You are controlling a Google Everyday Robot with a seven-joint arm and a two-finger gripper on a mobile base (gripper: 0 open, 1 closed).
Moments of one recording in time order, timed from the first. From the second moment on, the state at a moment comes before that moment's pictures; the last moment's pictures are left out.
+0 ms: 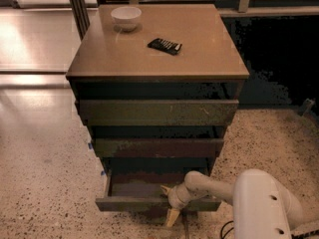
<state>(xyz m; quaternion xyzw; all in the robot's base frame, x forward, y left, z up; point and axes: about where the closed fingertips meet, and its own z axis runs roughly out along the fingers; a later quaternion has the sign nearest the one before) 0.528 -0.020 0.164 -0.71 0.62 0.25 0.22</state>
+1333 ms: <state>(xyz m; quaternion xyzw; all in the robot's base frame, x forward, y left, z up) 0.450 -0.016 0.195 -0.69 0.63 0.29 0.20</state>
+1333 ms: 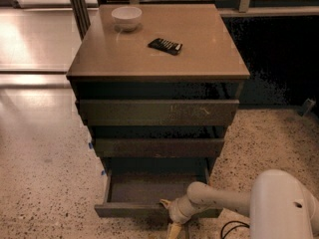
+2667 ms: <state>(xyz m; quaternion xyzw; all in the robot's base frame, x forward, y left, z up) 0.425 -0.011 0.189 -0.67 0.64 0.34 0.17</state>
